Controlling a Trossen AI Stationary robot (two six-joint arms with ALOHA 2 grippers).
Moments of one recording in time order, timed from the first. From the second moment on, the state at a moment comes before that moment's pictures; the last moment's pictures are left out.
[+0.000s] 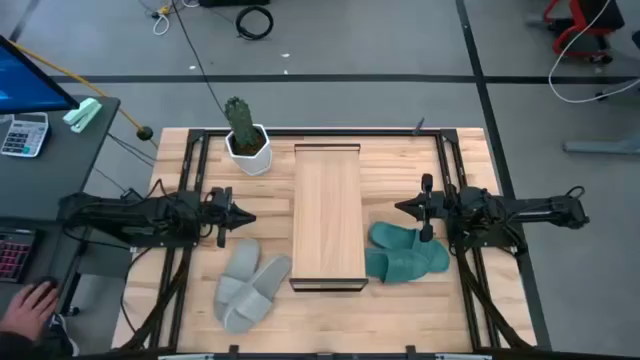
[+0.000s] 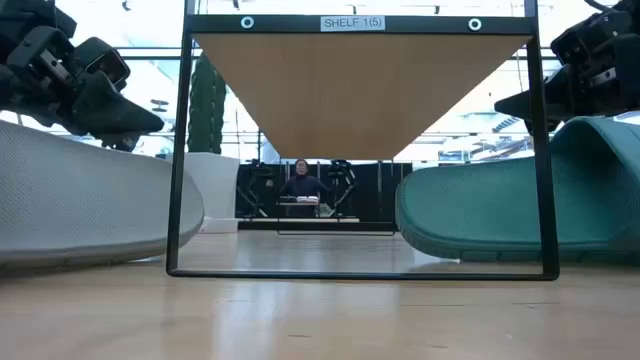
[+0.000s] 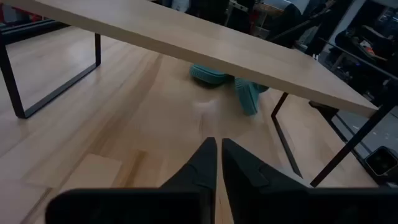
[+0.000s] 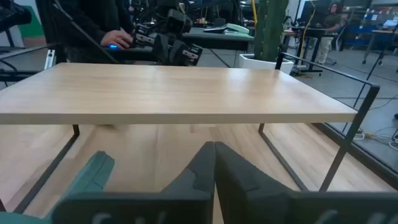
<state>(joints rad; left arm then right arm) -0.01 0.25 0.01 0.06 -0.01 -0.32 0.00 0.16 0.03 0.04 0.11 -0.02</state>
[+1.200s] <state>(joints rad) -0.01 0.25 0.01 0.06 -0.01 -0.32 0.00 0.16 0.03 0.04 0.11 -0.02</state>
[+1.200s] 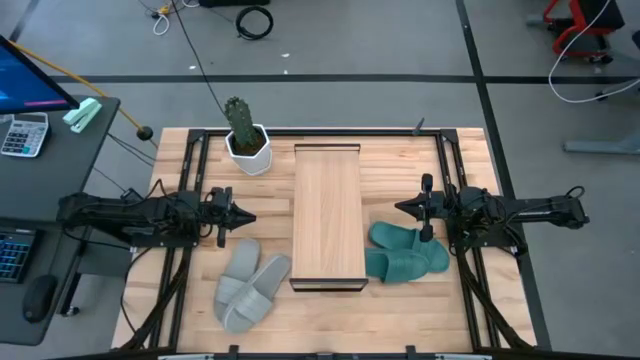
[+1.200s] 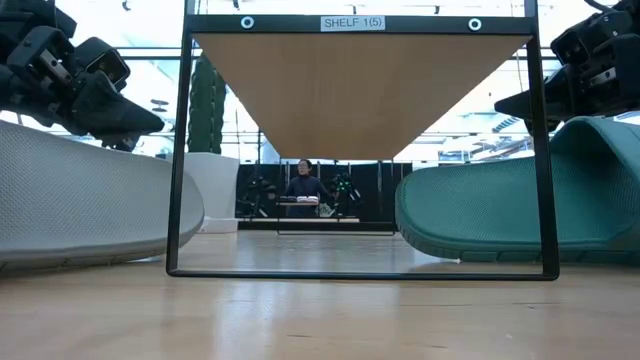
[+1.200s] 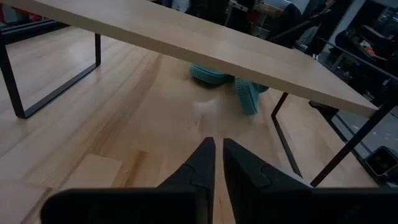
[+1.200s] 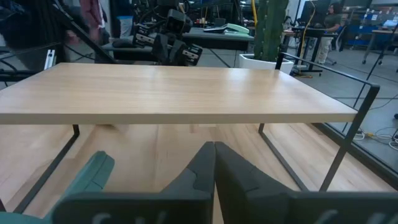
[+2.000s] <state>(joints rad) -0.01 0.25 0.01 0.06 -0.01 -0.32 0.00 0.16 0.03 0.04 0.11 -0.02</state>
